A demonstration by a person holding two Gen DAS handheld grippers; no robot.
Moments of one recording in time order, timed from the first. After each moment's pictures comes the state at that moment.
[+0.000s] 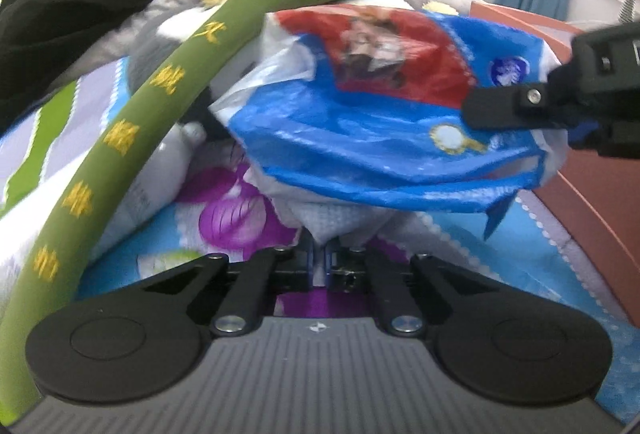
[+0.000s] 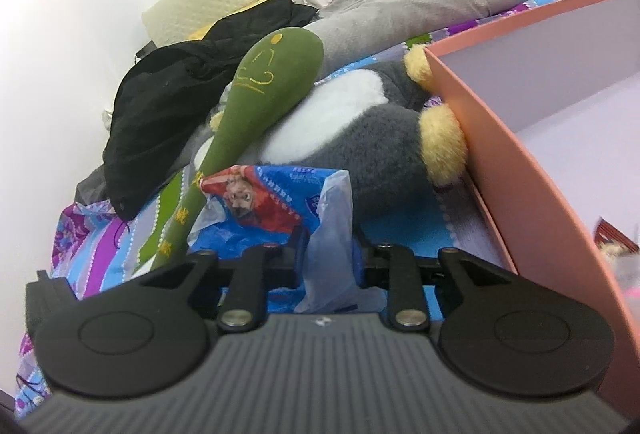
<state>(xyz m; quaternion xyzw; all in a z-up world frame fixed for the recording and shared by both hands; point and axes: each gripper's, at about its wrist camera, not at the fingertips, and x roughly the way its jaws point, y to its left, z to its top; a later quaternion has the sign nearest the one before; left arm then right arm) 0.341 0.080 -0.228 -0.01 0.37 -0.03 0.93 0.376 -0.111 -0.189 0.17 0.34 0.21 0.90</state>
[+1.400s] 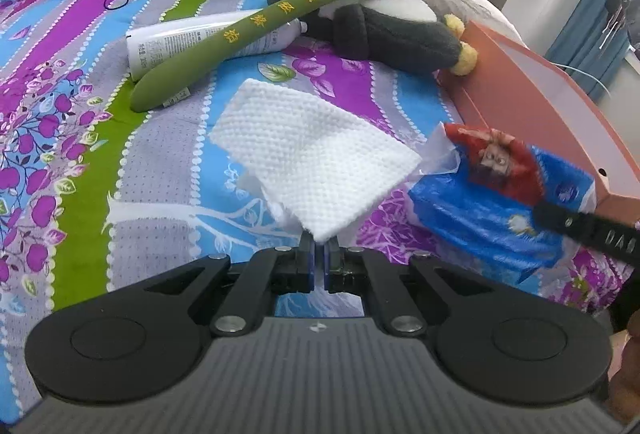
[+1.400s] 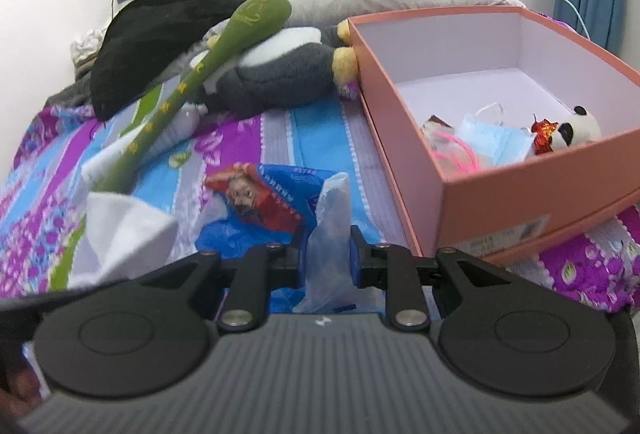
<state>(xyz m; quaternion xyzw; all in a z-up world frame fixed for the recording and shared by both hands) 0.116 0.076 -0.176 -0.16 0.41 0.06 0.90 0.200 -0.166 -0.174 0.04 0.36 0.15 0.92</state>
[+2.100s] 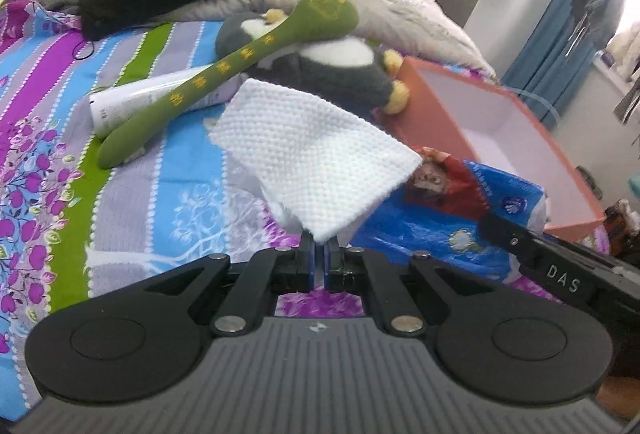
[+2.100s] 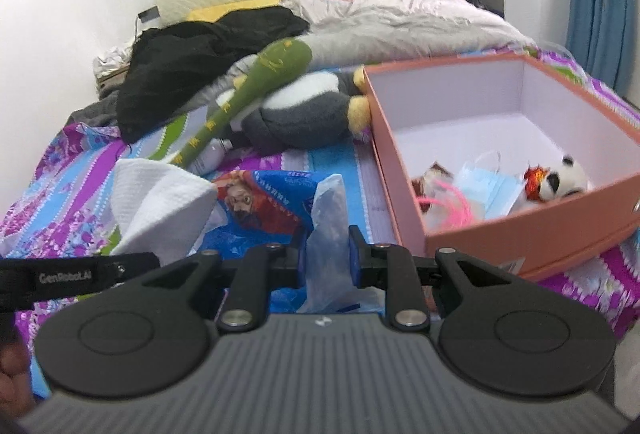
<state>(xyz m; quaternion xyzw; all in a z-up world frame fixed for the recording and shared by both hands) 0.119 0.038 -0.097 -0.16 0.38 0.02 0.91 0.186 -0.182 -0.121 0.04 0.31 0.17 0.94</state>
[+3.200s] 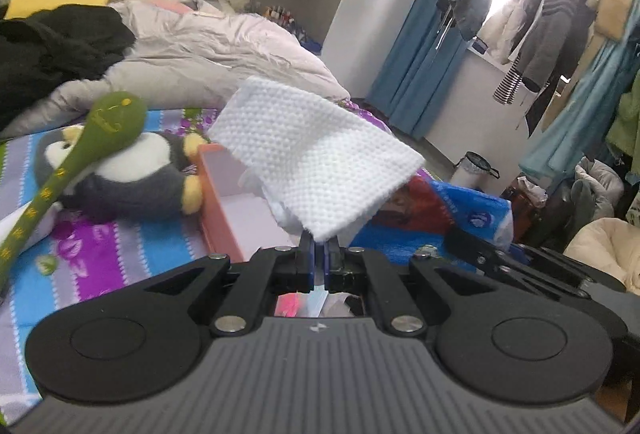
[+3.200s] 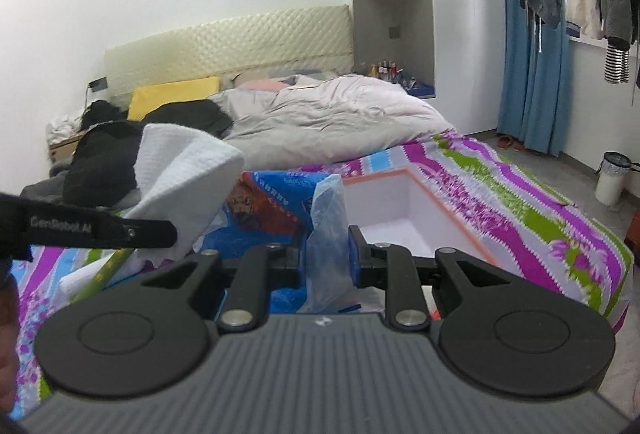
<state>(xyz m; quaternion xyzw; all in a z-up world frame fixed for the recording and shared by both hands) 0.205 -0.101 0.029 -0.12 0.32 -0.17 0.92 0.207 -0.307 -0.025 0.04 0.21 0.08 0.97</state>
